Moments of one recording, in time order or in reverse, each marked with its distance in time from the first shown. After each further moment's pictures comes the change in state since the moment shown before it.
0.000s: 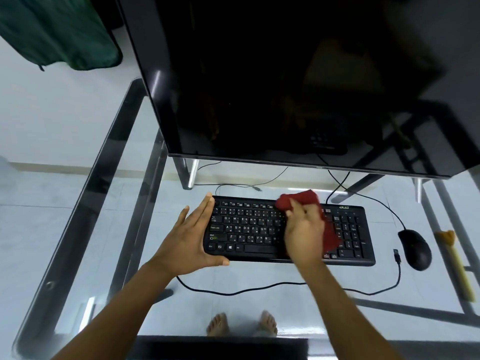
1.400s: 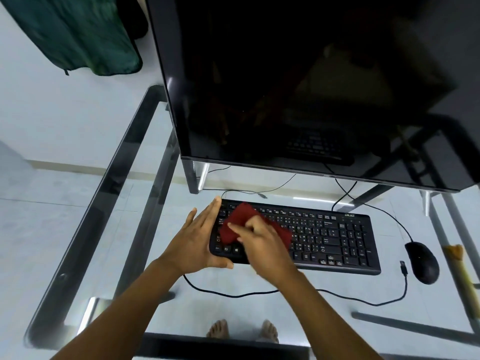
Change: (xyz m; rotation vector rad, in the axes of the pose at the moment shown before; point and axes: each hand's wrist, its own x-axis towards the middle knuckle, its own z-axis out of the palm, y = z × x) left_hand -0.001 -0.004 0.003 -0.069 0.028 0.018; right_hand -0.031 -0.061 0.012 0.127 -0.371 -0.599
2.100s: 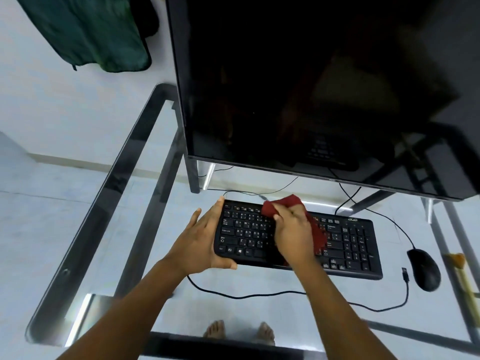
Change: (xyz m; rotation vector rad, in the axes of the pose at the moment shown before) left_hand 0.000 0.001 0.002 -0.059 0.039 -0.017; right_hand 0.015 0.039 -0.022 -0.027 0.188 0.449
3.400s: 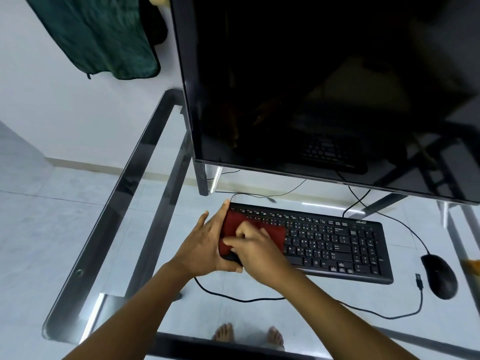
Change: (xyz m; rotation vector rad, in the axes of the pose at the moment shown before) left_hand -0.003 0.000 -0.001 -0.054 0.025 0.006; right_hand -0.029 -0.059 0.013 0.114 -0.413 -0.515
